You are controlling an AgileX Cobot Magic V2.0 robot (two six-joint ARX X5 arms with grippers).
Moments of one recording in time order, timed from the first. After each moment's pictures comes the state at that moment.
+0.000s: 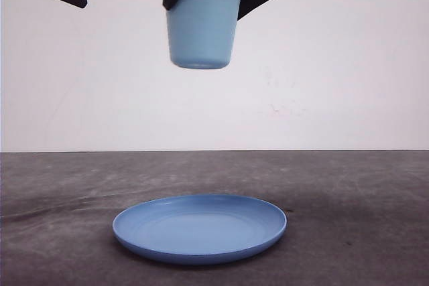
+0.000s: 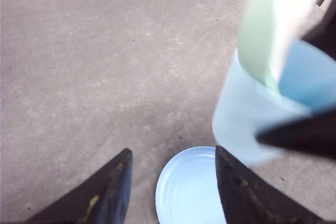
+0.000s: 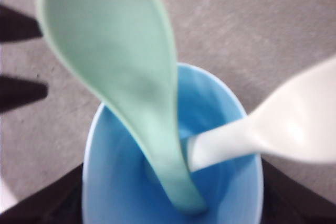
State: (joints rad) left arm -0.73 0.87 0.84 -0.44 -0.10 -0.21; right arm 0.91 1.41 1.28 -0.64 0.03 0.21
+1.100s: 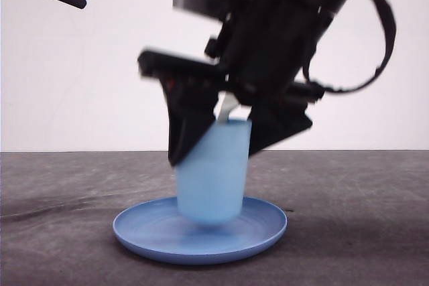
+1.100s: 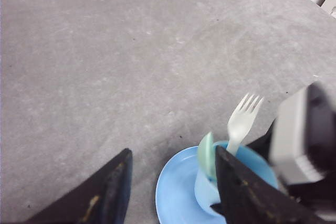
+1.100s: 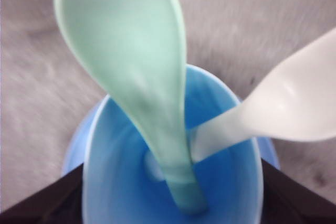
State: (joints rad) left arm -0.73 0.87 0.84 -0.44 -0.10 -0.22; right arm 0.99 1.51 0.81 -0.14 0.18 0.39
